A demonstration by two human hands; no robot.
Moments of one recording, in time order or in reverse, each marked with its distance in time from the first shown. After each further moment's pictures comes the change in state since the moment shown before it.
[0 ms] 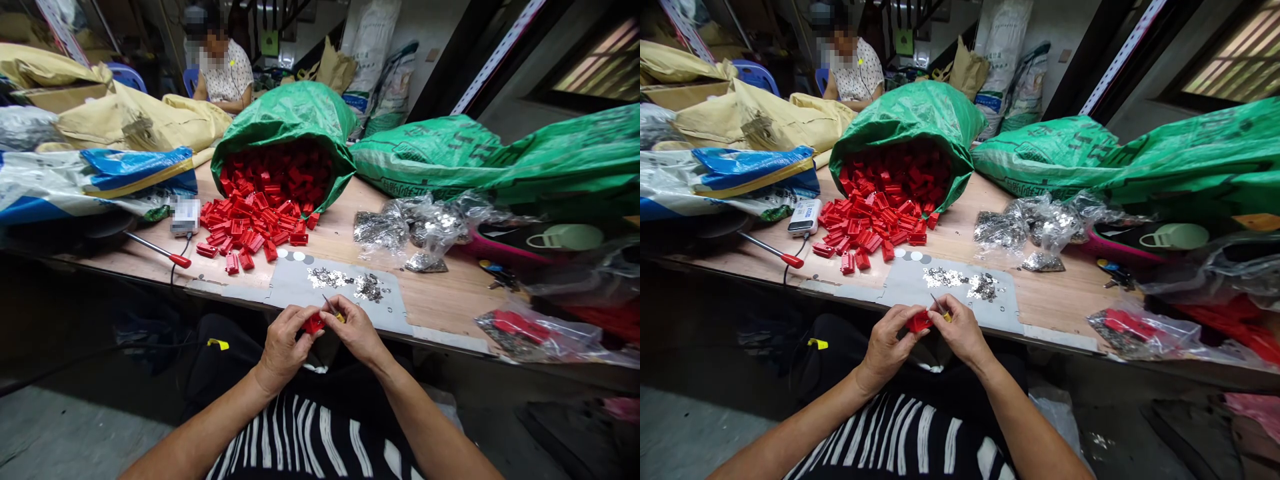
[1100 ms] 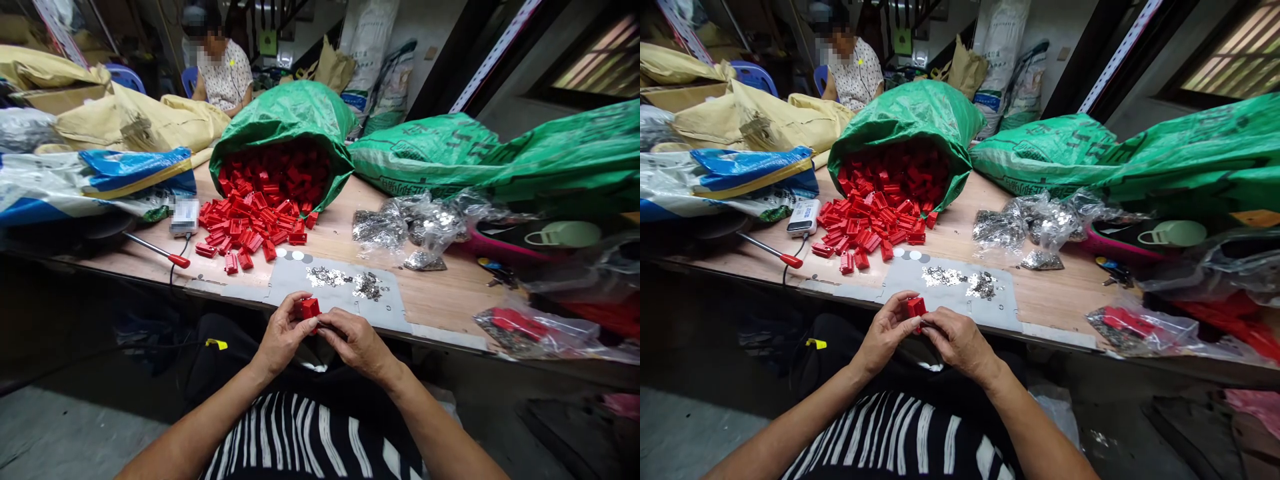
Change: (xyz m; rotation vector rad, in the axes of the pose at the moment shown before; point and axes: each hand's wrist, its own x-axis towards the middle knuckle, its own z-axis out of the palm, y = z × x) left_hand 0.013 0.015 -0.007 -0.707 -0.063 -0.496; right_hand -0.017 -0.008 -0.010 -0.246 -0.185 -0.457
